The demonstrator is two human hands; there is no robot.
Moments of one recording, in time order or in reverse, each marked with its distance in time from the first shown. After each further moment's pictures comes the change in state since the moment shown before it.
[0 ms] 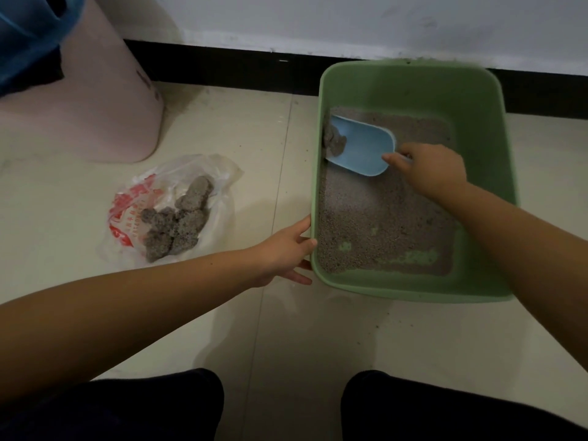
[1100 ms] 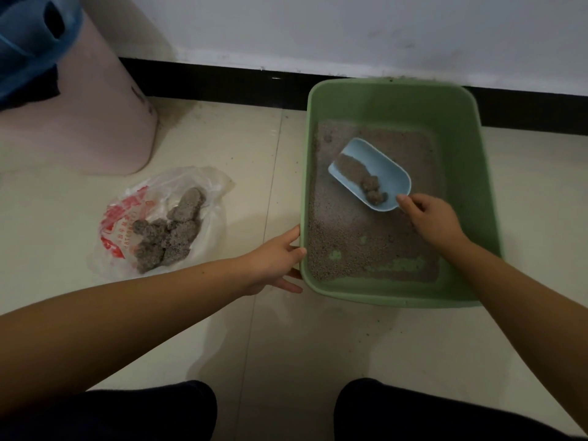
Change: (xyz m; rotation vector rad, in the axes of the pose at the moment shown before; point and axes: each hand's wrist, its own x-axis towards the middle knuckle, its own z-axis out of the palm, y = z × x) left_hand 0.002 -0.001 0.001 -0.020 0.018 -0.005; right_hand -0.064 0.034 0.026 0.583 -0.040 0.175
